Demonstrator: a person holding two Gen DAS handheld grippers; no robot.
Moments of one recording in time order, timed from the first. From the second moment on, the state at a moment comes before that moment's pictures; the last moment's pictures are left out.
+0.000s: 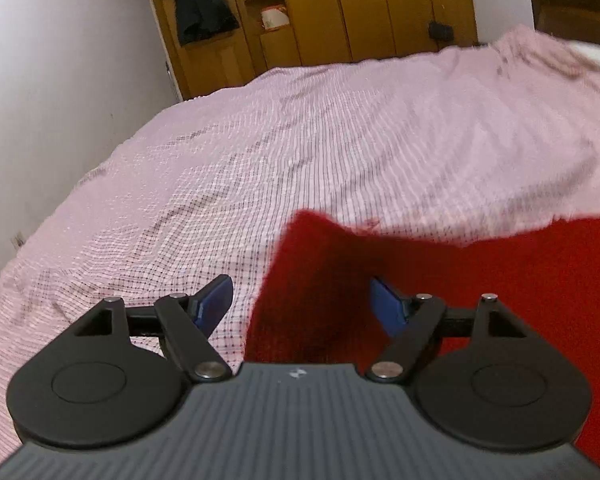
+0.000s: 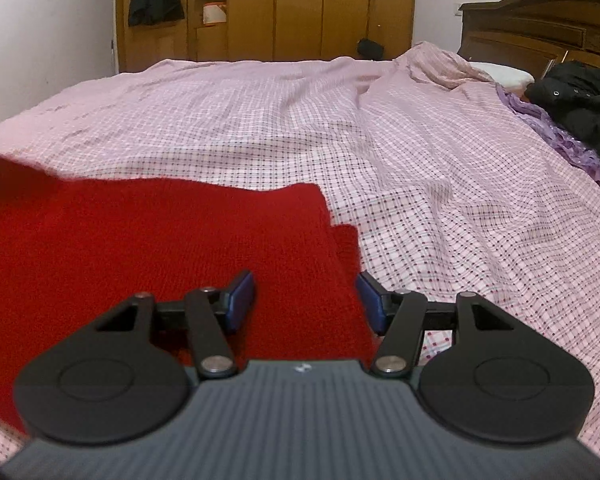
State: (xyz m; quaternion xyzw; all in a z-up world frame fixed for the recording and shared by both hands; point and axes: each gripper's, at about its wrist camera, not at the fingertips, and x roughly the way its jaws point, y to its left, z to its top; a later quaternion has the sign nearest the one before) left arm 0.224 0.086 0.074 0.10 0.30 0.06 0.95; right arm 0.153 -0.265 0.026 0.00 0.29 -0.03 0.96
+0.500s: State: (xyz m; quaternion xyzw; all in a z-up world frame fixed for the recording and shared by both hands) left arm 0.158 0.106 0.069 0.10 0.33 0.06 0.94; right arm 0.107 -0.271 0.055 0.04 0.29 -0.02 0.96
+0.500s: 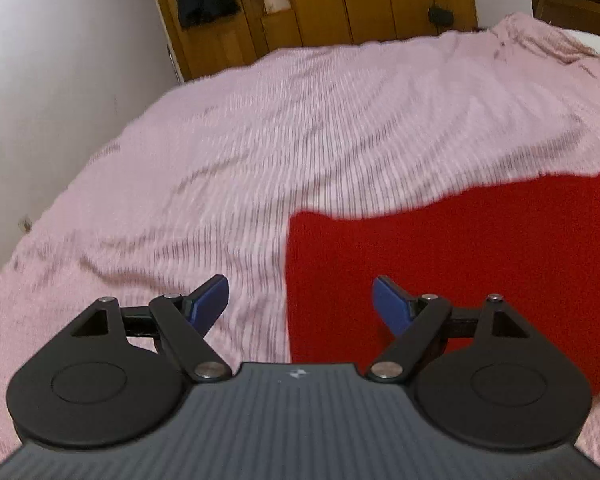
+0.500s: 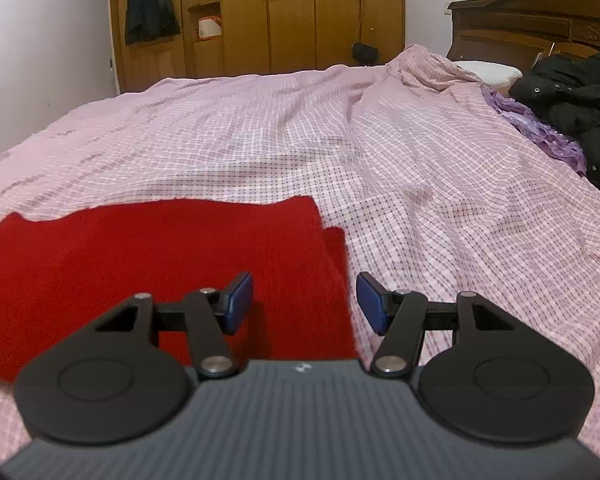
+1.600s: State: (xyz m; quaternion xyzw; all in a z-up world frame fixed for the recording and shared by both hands) left arm 0.059 0.088 0.071 0.07 0.37 0.05 0.92; right arm 0.041 -0.301 0.052 0.33 0.33 -0.01 0.88
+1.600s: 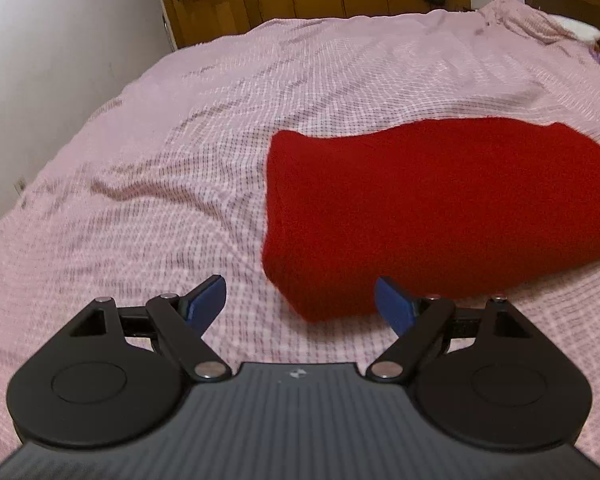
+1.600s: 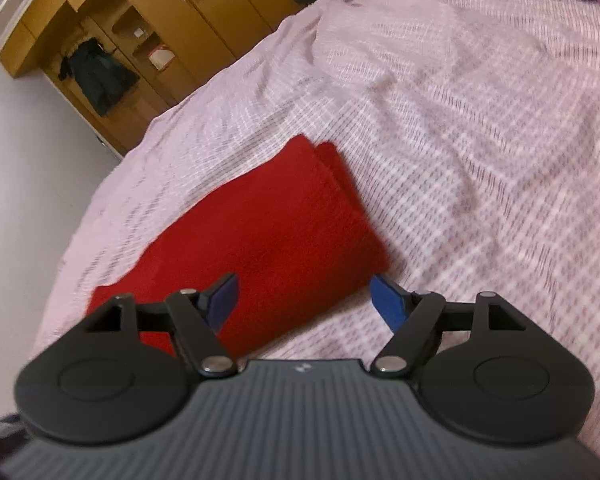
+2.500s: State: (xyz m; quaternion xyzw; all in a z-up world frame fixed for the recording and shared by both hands) left arm 0.078 0.106 0.055 0.00 0.40 0.06 0.91; right arm 0.081 -0.287 0.005 0.43 0.28 -0.03 0.86
